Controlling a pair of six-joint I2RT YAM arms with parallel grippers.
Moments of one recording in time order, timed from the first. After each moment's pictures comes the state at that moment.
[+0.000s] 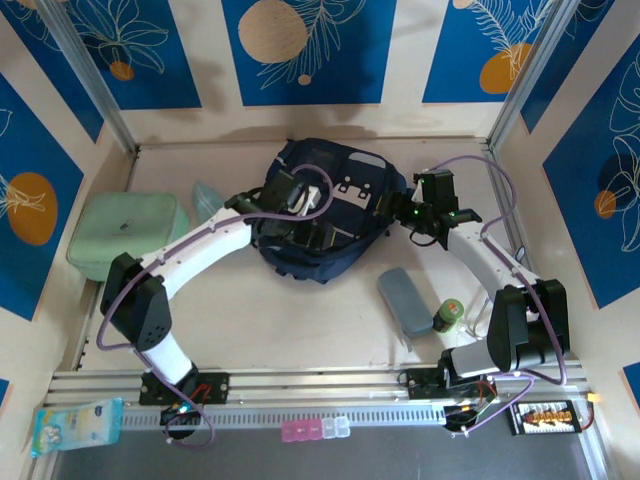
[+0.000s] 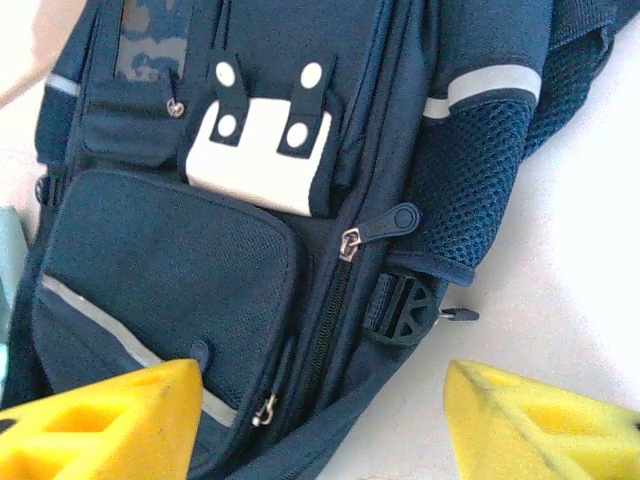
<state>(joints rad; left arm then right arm) -0.69 1.66 1.43 -0.72 0.13 -0.30 0.17 1.41 0.98 -0.34 -0.23 0.56</state>
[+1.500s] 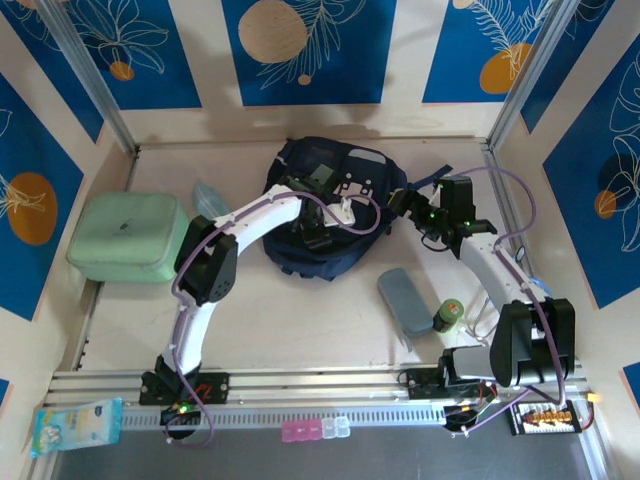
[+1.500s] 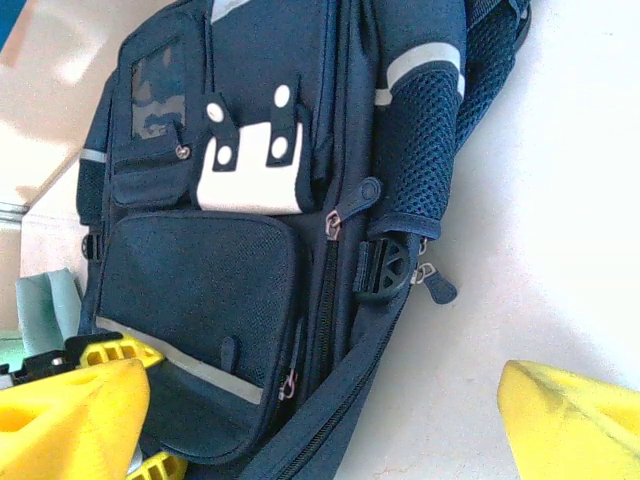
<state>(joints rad) -0.69 2.17 1.86 -0.95 0.00 0.67 0.08 1.33 0.90 -0.31 -0.30 0.67</state>
